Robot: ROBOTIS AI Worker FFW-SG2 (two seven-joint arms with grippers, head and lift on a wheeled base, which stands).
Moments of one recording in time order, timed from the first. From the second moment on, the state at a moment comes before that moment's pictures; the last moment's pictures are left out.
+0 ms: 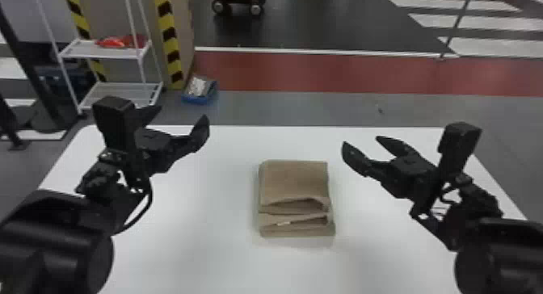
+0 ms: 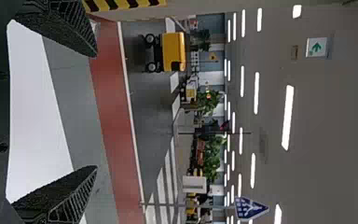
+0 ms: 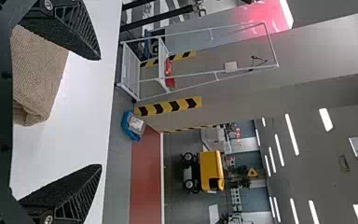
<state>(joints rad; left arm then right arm) -0.09 0.27 -0.16 -1.78 0.24 0.25 -0.05 0.00 -0.10 -0.14 -1.83 -0.19 0.45 0.48</state>
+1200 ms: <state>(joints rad) 0.30 0.32 -0.09 -1.91 0.19 -0.06 0.04 0.46 -0.09 -0.02 -2.07 -0.15 0.18 0.19</state>
